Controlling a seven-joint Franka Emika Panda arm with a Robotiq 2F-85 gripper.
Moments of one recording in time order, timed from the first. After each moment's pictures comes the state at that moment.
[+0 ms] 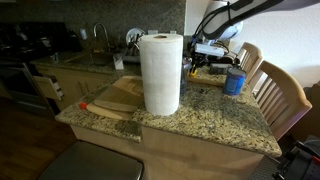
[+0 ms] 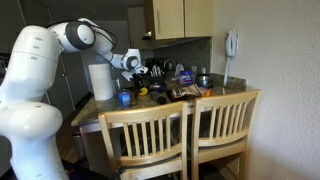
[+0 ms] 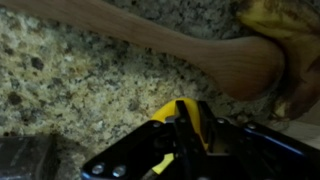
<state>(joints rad) 0.08 0.45 -0.03 -1.66 0.15 2.34 0.55</state>
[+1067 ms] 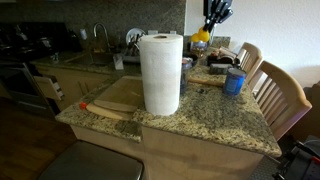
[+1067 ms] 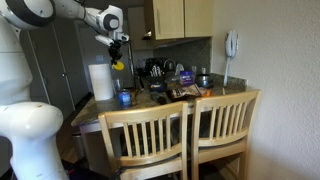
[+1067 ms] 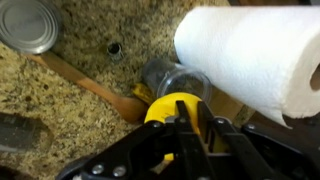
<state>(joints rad) 0.11 -0.02 0.00 -1.69 0.35 1.86 0.26</state>
